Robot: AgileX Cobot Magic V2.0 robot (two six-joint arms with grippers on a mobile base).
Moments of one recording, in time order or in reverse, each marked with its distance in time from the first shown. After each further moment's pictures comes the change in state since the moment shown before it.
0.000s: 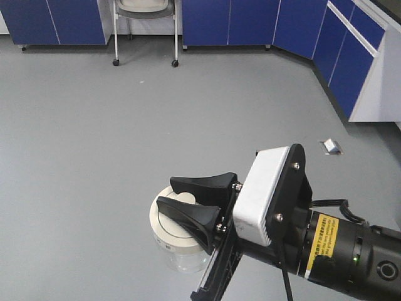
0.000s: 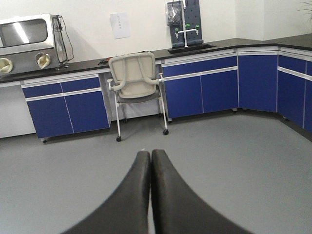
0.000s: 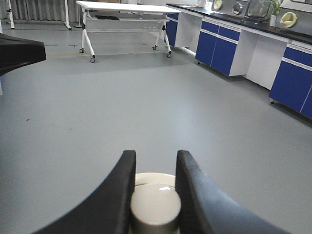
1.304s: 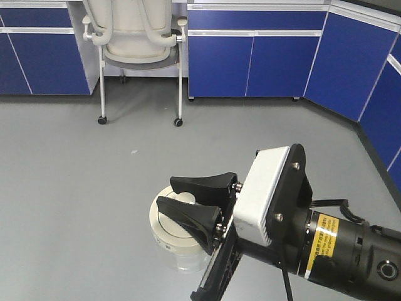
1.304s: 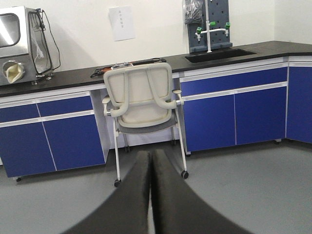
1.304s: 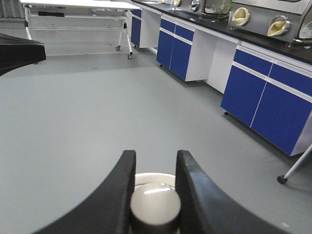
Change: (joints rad) left arm 0.000 0.000 0.000 0.000 0.000 0.000; right arm 0.000 0.000 0.000 0.000 0.000 0.000
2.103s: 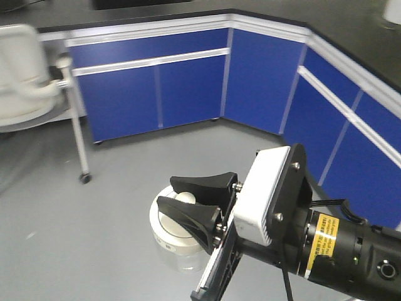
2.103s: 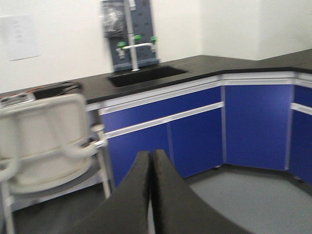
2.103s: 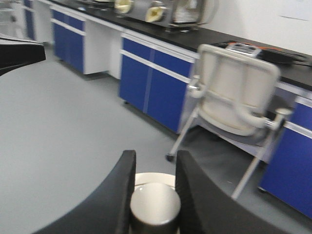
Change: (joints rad) left arm 0.000 0.000 0.000 0.000 0.000 0.000; right arm 0.000 0.000 0.000 0.000 0.000 0.000
